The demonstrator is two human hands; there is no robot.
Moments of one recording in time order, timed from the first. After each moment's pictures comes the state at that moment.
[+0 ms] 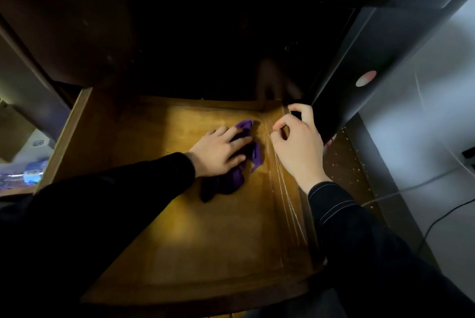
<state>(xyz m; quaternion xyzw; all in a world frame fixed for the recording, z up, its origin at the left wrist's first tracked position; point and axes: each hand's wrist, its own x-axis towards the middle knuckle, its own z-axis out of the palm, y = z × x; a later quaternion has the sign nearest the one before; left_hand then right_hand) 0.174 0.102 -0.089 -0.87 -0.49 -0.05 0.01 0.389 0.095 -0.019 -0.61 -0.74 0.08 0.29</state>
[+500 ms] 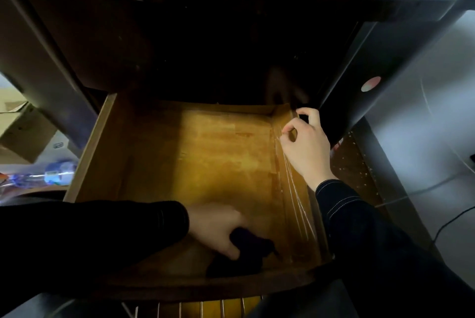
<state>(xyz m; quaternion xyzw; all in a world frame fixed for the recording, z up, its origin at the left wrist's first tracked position) 0.181 -0.017 -0.052 -0.82 -0.36 0.14 -0.42 0.386 0.092 -0.014 -0.61 -0.74 0.07 0.27</state>
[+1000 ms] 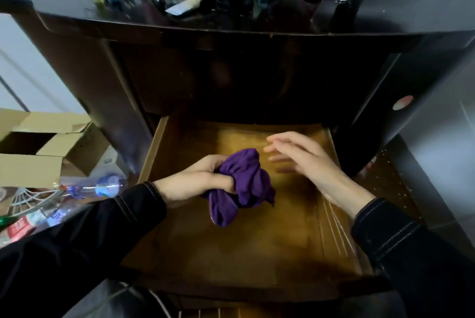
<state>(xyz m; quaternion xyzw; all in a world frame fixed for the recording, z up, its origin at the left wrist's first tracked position) 0.086 -0.028 0.054 -0.56 -0.44 -0.29 -0.64 0.325 0.049 0.041 -0.43 -0.66 0.55 0.28</state>
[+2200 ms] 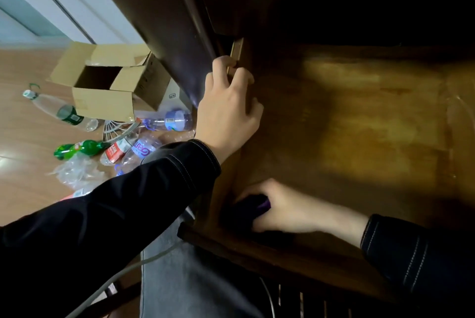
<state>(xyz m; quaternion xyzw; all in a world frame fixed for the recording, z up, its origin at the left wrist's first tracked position) -0.009 -0.016 -0.014 -0.62 -0.75 -0.22 0.02 0.160 -0.045 -0.055 -0.27 -0.72 0.64 -0.09</state>
